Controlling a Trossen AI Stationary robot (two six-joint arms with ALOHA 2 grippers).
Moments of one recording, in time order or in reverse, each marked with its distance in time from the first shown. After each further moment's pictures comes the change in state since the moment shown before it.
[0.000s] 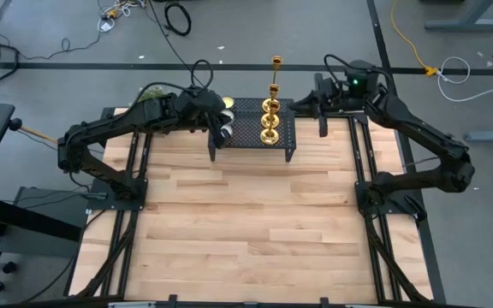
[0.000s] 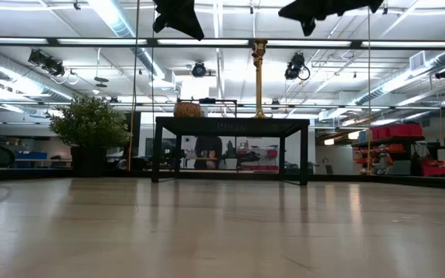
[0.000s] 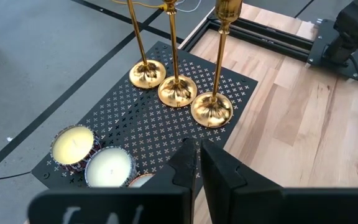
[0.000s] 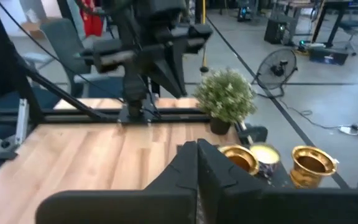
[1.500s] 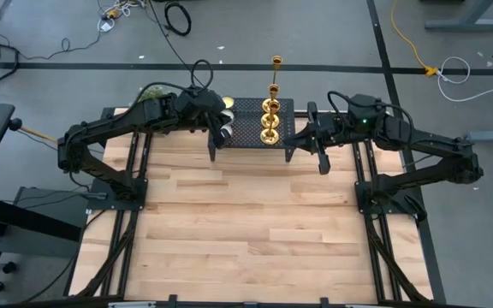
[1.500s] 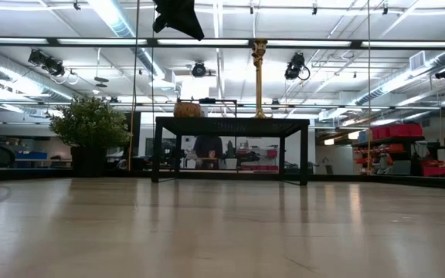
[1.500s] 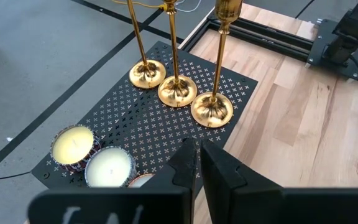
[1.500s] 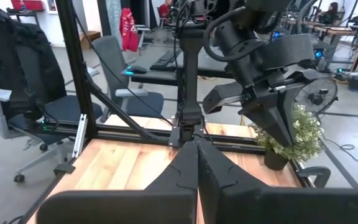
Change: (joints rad) left arm 0.000 0.000 0.000 0.000 0.000 0.000; right arm 0.488 -0.084 0.000 0.046 0.342 0.106
